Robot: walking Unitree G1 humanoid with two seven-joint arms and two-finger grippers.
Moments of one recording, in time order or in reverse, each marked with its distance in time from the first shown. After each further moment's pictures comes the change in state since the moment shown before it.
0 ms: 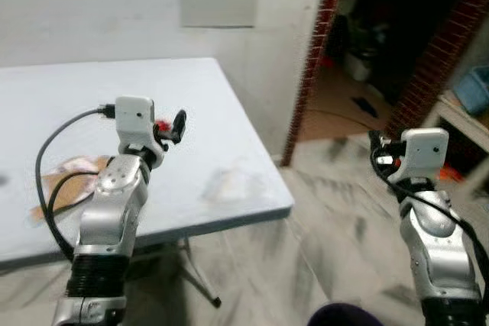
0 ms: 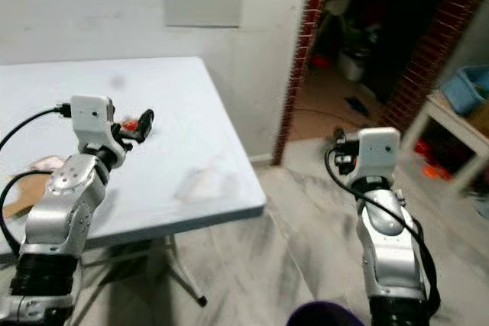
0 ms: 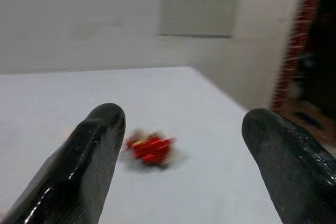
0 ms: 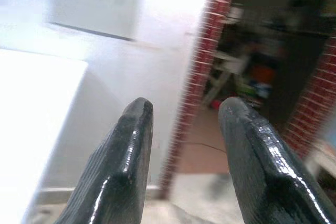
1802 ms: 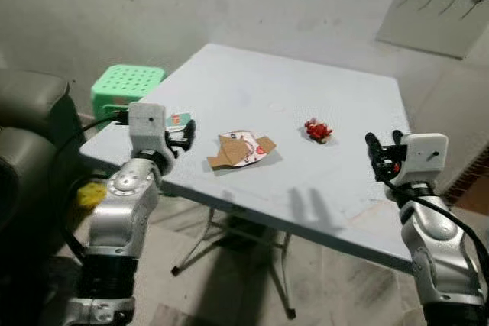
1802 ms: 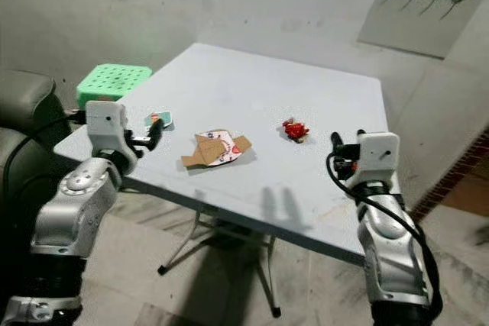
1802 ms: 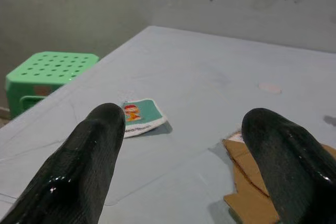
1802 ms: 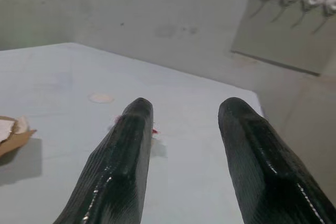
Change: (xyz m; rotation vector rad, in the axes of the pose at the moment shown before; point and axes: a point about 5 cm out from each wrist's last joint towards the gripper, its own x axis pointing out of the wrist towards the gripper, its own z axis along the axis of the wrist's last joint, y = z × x) left arm 0.002 -0.007 -0.006 -0.035 0.102 0.015; right arm -0.006 0.000 0.000 0.045 0.018 0.039
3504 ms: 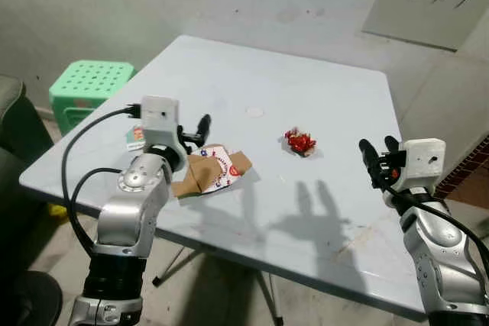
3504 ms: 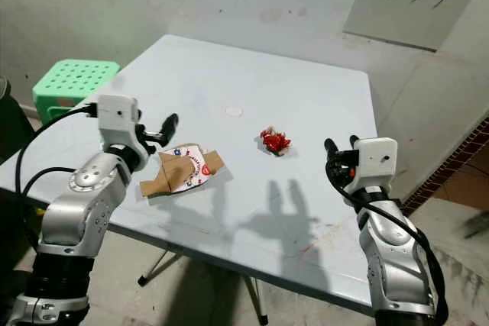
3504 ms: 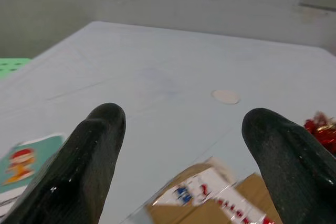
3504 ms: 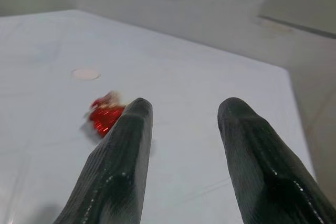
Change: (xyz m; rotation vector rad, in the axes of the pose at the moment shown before) left arm -0.002 -0.023 0.008 0.024 -0.023 -0.126; right arm -0.009 0.004 -0.008 0.023 0.071 0.118
